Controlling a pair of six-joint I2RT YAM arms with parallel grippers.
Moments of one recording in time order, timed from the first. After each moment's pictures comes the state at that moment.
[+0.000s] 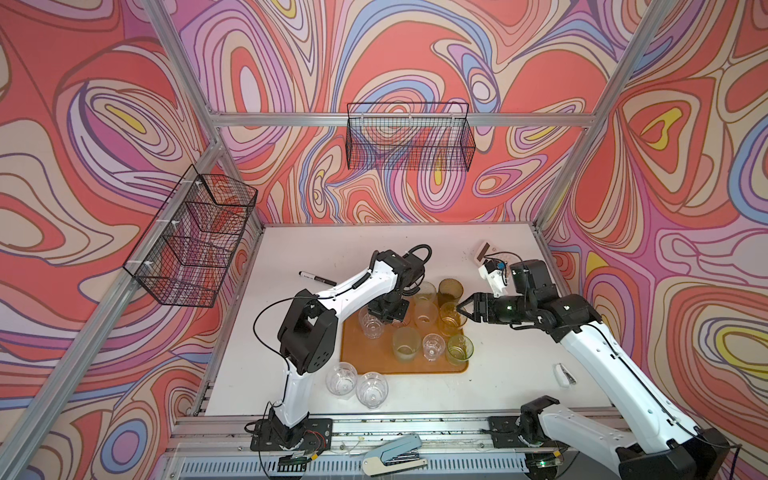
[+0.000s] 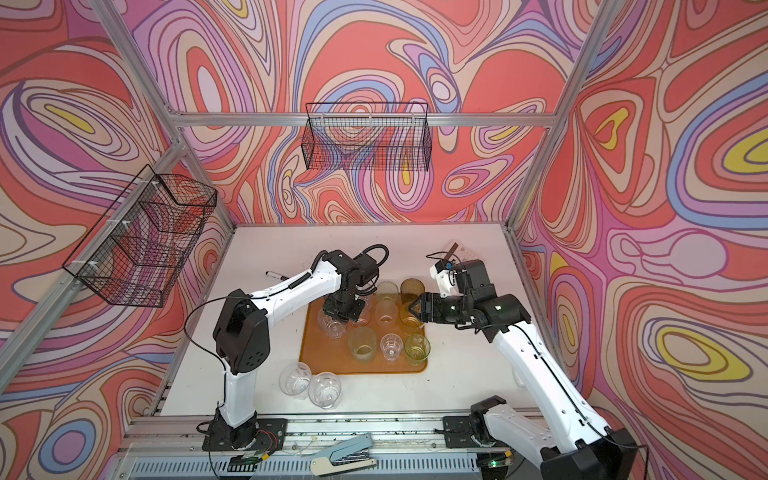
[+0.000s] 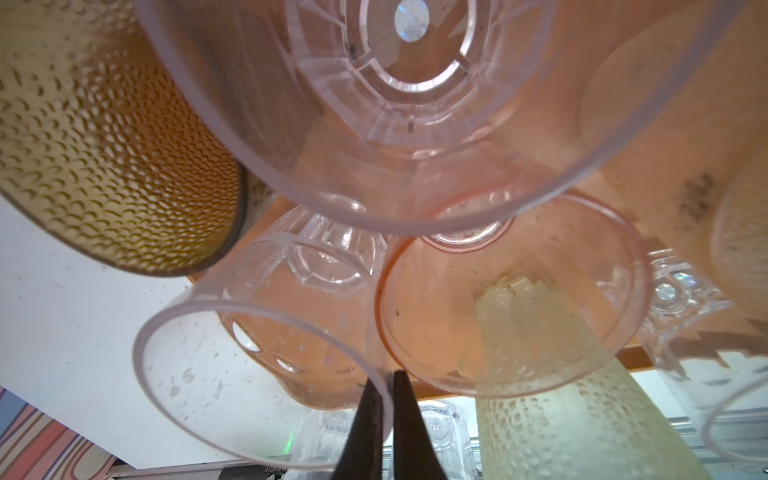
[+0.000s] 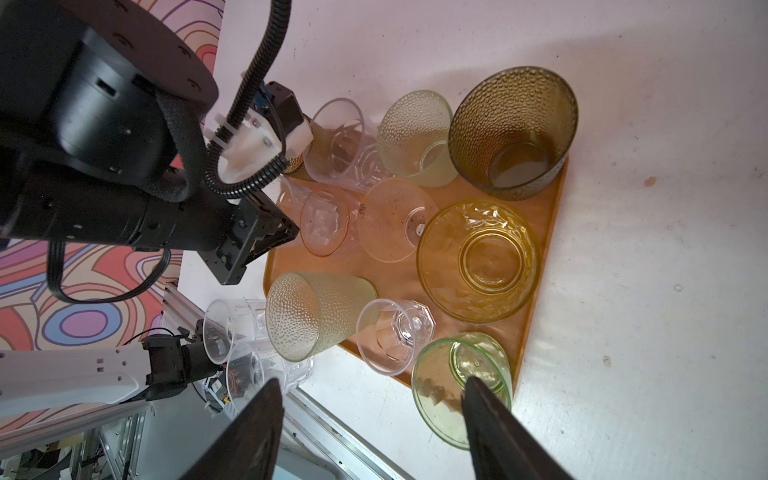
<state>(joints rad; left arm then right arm) -0.75 2.01 1.73 -1.37 -0.06 -0.42 0.31 1.05 1.05 -0.88 -0.45 0.39</state>
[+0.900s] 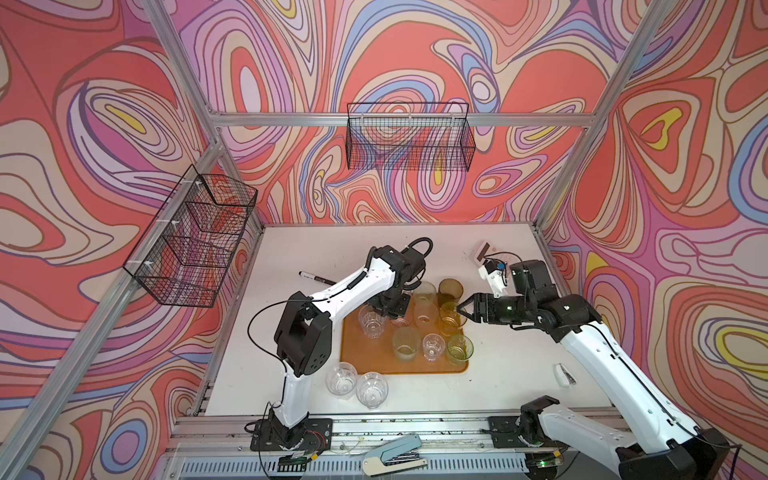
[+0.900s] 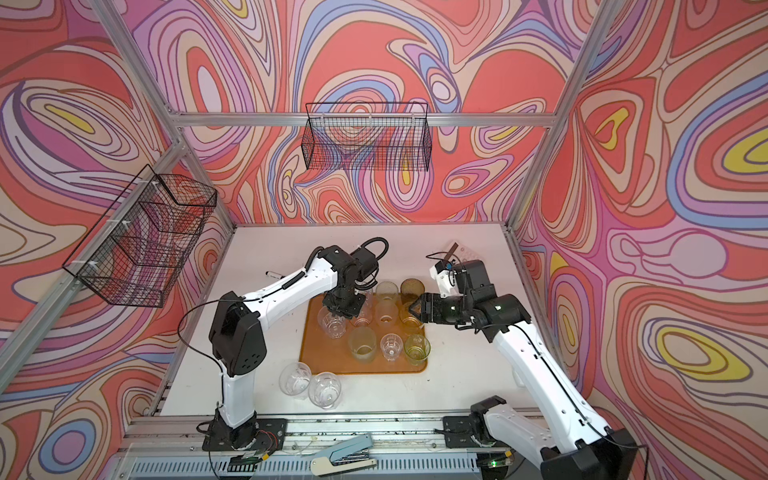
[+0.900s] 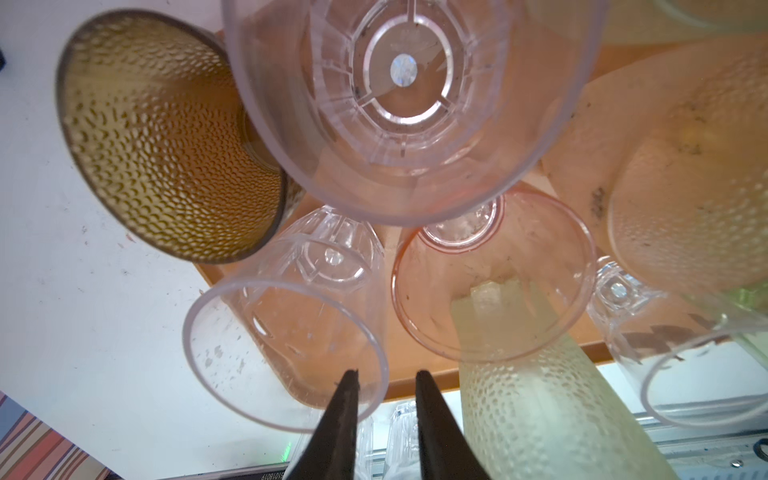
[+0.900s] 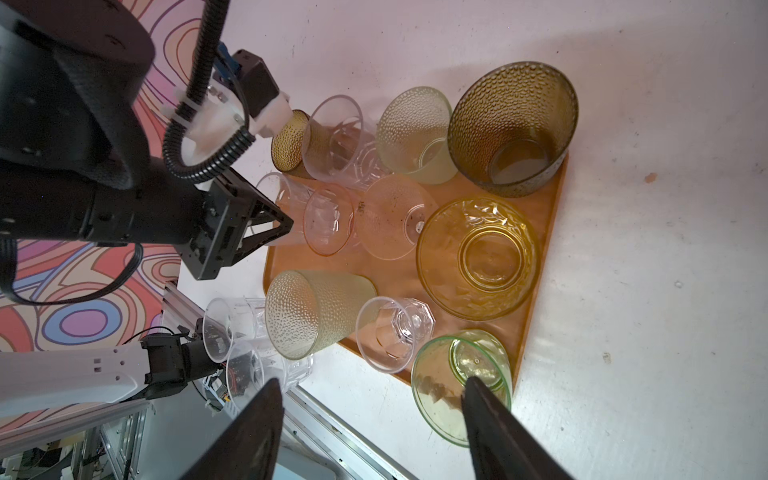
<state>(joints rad) -0.75 1.97 1.79 -1.38 -0.07 -0.43 0.31 1.05 1.05 -0.88 -0.45 0.39</state>
